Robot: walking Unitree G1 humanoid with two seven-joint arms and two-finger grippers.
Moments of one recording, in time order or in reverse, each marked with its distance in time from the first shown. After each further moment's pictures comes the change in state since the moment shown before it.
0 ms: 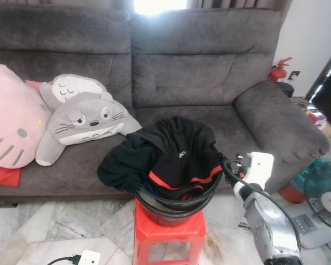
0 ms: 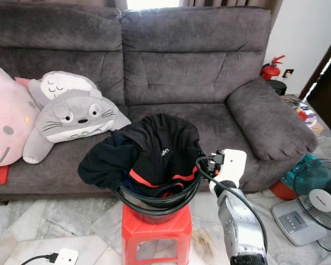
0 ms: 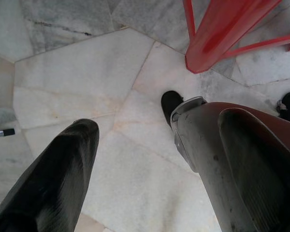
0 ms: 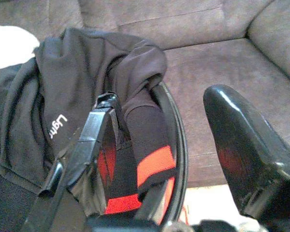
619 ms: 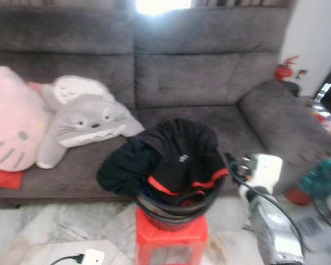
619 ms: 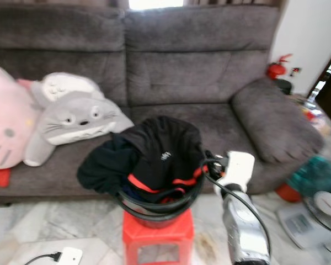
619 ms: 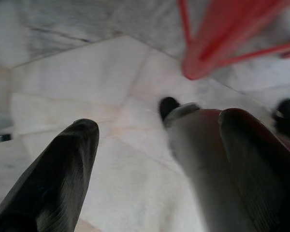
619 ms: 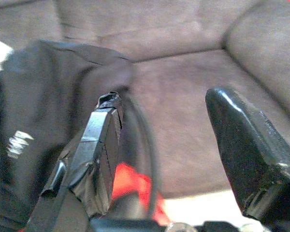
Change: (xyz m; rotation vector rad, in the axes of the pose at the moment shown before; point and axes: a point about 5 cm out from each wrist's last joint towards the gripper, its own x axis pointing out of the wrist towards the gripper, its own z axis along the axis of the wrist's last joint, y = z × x) left arm 0.001 -0.008 0.003 -0.010 -0.008 -0.019; right arm -0.013 -0.011 -0.002 -0.022 -0.064 -0.091
